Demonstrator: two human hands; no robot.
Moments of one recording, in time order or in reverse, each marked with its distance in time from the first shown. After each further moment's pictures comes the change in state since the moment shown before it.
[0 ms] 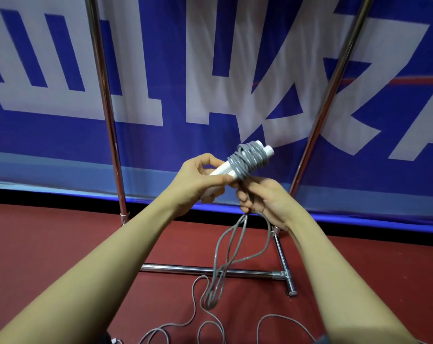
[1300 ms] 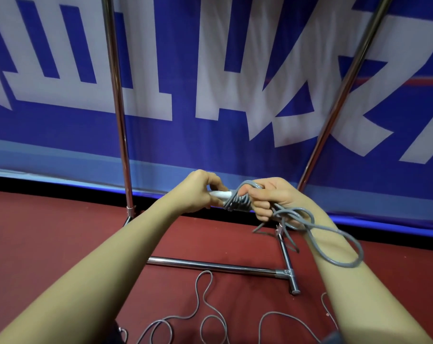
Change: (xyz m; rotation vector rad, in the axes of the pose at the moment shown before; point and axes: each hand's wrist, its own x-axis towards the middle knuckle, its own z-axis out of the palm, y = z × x) left_hand 0.006 -0.034 -0.030 0.784 -0.069 -0.042; right_hand -0.006 -0.011 -0.001 0.039 -0.251 0.140
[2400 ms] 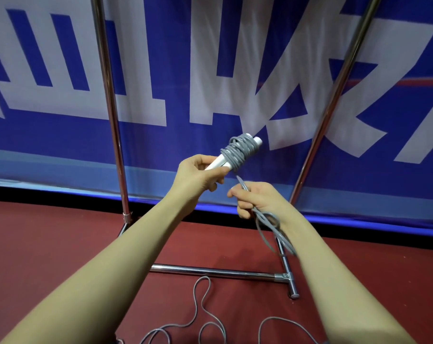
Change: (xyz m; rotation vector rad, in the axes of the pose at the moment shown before) left_hand 0.006 0.038 0.004 -0.765 0.341 -0.094; right_hand 0.019 0.016 0.002 -0.109 0.254 -0.072
